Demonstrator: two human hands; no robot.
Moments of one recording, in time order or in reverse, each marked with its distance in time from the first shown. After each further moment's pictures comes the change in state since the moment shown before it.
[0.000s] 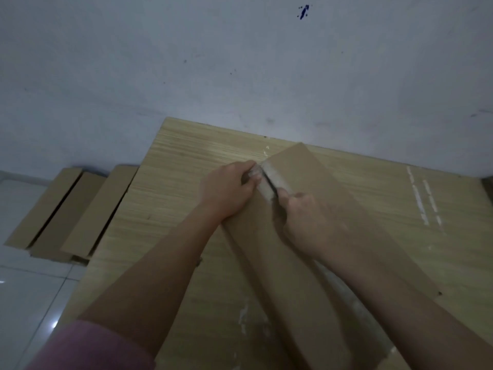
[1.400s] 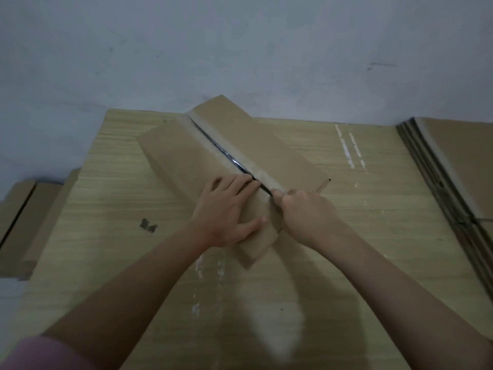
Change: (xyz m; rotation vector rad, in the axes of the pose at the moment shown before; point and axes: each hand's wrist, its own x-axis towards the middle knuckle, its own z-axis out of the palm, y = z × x) left_hand -0.104 0.066 0.060 0.311 -0.078 0.576; right_hand -0.117 0.064 0.019 -0.131 -0.014 0.097
